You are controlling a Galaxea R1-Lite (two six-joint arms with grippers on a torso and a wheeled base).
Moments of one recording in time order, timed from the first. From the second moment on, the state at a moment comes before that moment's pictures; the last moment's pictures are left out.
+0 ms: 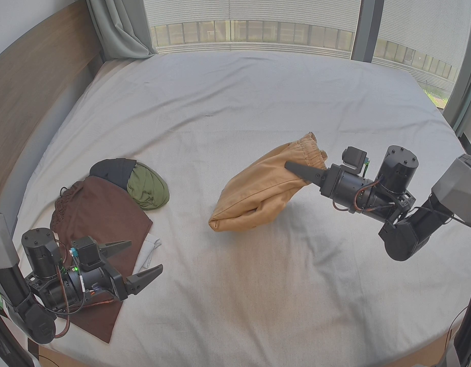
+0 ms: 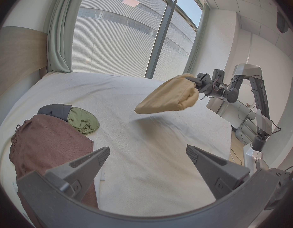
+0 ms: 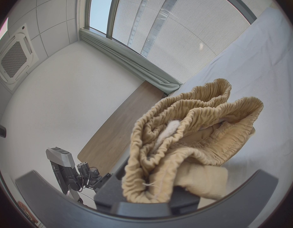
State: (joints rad) left arm -0.16 1.89 -0.07 -1.55 -0.50 0.05; right arm 0.36 2.11 -0.88 -1.36 0.65 0.69
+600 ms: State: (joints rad) left arm -0.16 1.88 -0.06 -1.55 -0.50 0.05; right arm 0.35 2.17 -1.13 -1.20 0.65 0.69
